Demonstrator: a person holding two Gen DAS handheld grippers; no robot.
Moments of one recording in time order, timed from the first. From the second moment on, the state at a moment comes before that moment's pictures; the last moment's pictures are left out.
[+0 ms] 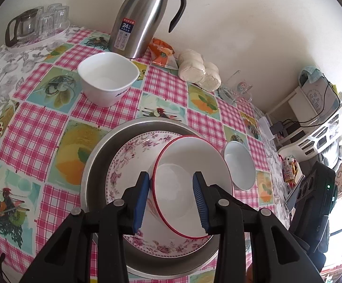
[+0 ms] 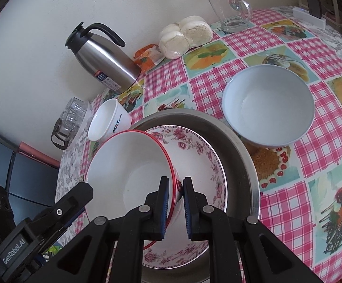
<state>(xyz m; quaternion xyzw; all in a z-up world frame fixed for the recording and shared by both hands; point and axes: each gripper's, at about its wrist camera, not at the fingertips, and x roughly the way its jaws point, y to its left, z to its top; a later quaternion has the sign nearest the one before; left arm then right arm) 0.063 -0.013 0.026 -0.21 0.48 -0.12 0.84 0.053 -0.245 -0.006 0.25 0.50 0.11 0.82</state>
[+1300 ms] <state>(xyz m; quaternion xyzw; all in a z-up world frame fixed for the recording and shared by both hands) 0.070 -0.011 0.012 -0.21 0.51 -0.10 0.83 0.061 -0.247 -0.012 0.28 0.50 0.13 0.81</state>
